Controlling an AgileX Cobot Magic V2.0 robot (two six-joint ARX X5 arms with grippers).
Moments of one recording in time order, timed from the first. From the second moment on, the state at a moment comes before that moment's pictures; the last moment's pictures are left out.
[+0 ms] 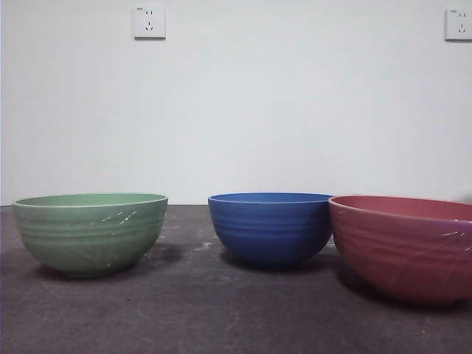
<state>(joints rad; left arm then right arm) -0.09 0.07 0.45 -0.48 -0.05 0.09 0.30 0.55 0.60 -0.32 0.08 0.14</state>
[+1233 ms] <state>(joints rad) -0.05 0.00 0.02 -0.19 0.01 -0.07 0.30 0.55 0.60 -0.35 0.08 0.14</state>
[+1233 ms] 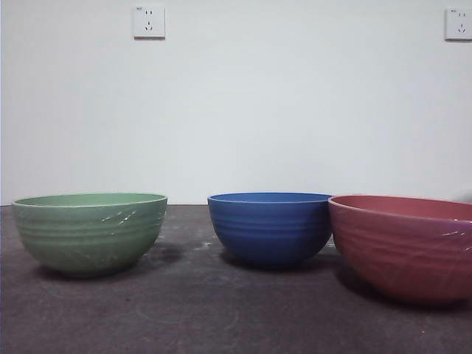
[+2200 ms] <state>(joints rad) -0.05 0.00 0.02 -0.19 0.01 -0.07 0.09 0.19 0.23 -0.17 -0.08 -0.08</state>
